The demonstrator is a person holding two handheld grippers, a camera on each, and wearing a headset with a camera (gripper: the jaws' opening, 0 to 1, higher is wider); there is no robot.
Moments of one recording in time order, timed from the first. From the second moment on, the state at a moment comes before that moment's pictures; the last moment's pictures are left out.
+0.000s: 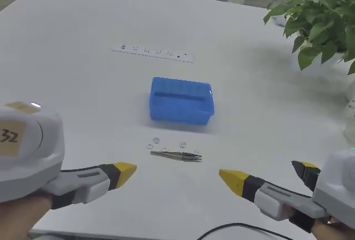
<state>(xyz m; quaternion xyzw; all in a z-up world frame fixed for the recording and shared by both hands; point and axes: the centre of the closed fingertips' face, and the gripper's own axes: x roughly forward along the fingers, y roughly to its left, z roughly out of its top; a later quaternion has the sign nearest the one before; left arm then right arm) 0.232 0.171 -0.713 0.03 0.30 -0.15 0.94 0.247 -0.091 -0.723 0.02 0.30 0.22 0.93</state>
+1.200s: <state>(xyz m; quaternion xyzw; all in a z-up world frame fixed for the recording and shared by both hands) 0.277 0.124 -0.764 0.11 0.30 -0.32 0.89 0.260 -0.091 -0.739 0.00 0.31 0.24 0.92</state>
